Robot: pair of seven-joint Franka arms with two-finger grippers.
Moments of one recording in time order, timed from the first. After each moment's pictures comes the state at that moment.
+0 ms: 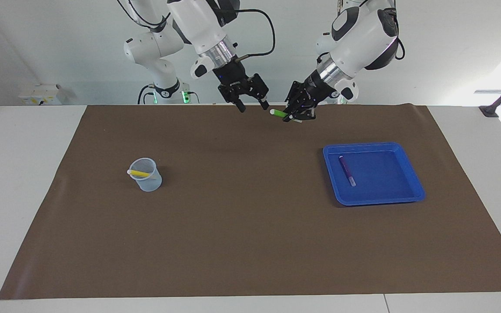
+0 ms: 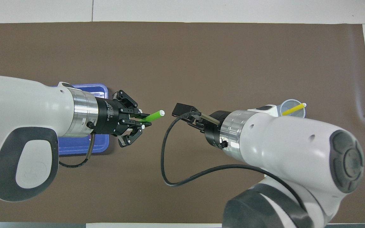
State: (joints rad) left arm -0.24 -0.13 -0.20 -1.95 -0.61 1.99 -1.96; right arm 0.46 -0.16 0.07 -2.00 0.43 2.27 0.77
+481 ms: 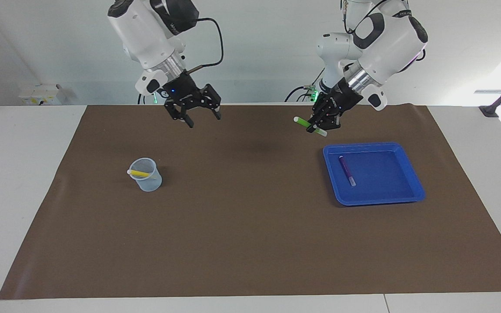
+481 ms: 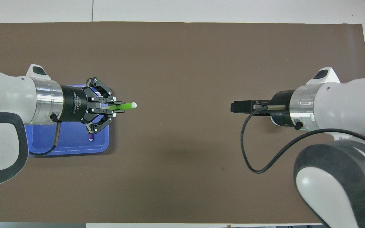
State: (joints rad) left arm -0.10 -0.13 -0.19 -1.98 -0.61 2.00 -1.53; right arm 0.19 -0.17 0.05 -1.99 0.39 2.03 0.12
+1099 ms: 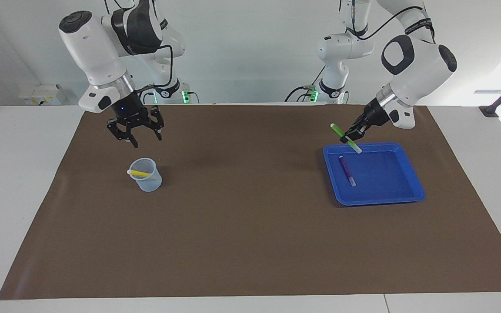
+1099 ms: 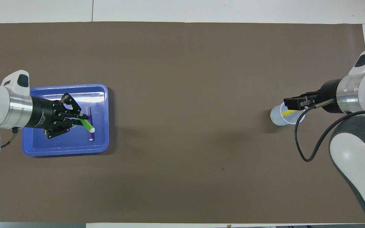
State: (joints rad) left arm 0.12 -0.13 -0.19 -2.12 -0.43 1.90 -0.65; right arm -0.01 -0.11 0.05 -1.99 0.16 2.03 -0.29
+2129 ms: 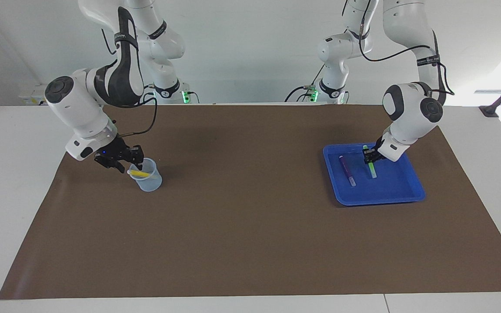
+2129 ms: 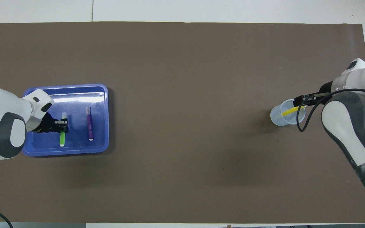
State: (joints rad) left arm 0.21 0.08 -0.21 -2.24 -0.06 2.16 0.02; right arm -0.12 0.08 0.06 -2.02 0.10 2.08 -0.21
